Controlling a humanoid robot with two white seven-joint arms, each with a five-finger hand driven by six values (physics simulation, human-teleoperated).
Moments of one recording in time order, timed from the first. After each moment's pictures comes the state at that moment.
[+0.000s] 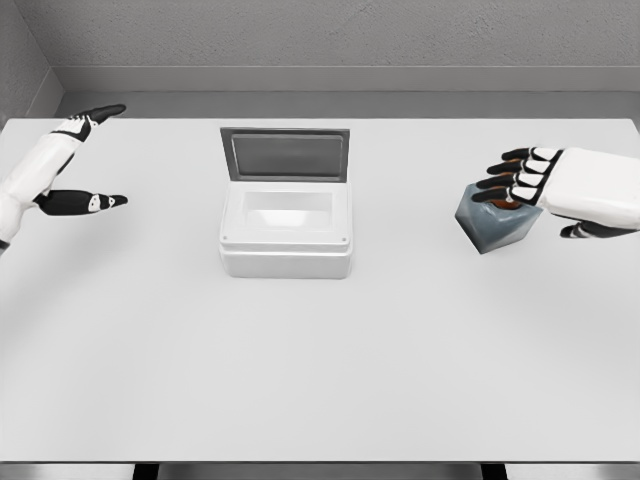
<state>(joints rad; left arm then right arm) -0.33 0.75 -0.34 -1.30 -0.13 -0.61 0.01 -0.78 -1.31 0.90 -1.76 0.28 -0.61 0.17</state>
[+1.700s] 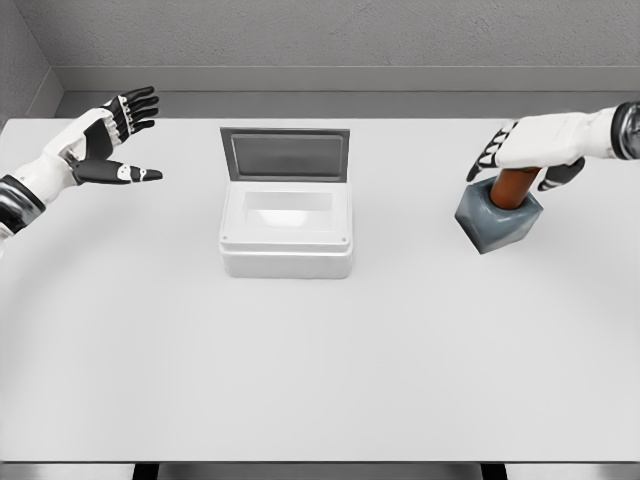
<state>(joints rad) -0.58 0.56 -0.35 -0.99 0.56 -0.24 -0.61 -1.17 -0.90 1.16 -1.26 0.37 -0.61 0.61</state>
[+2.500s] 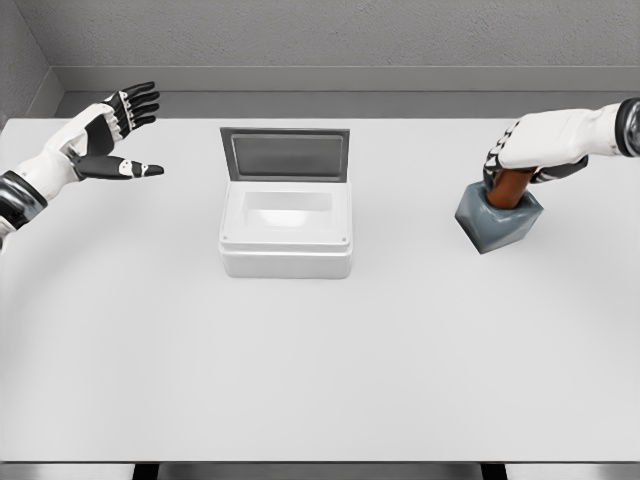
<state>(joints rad) -0.59 0.55 -0.35 -0.97 0.56 -0.24 -0.61 -1.22 -0.92 1.20 -1.32 0.38 -0.61 0.61</state>
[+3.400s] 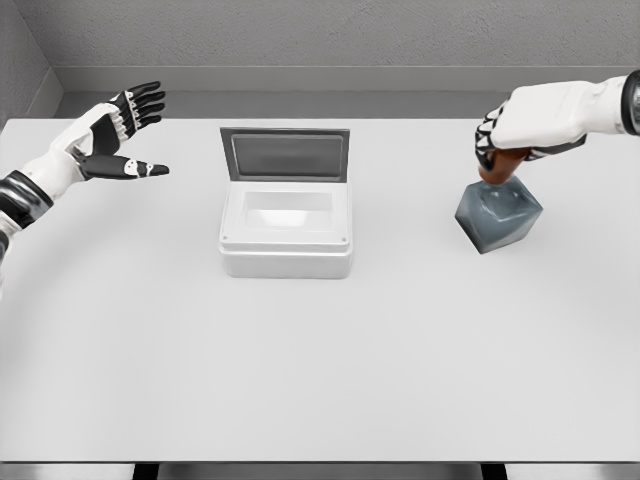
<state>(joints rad) -0.59 0.54 -0.35 -0.97 0.56 -0.24 -0.61 -1.28 -0.95 1.19 -1.42 0.37 -0.61 0.61</state>
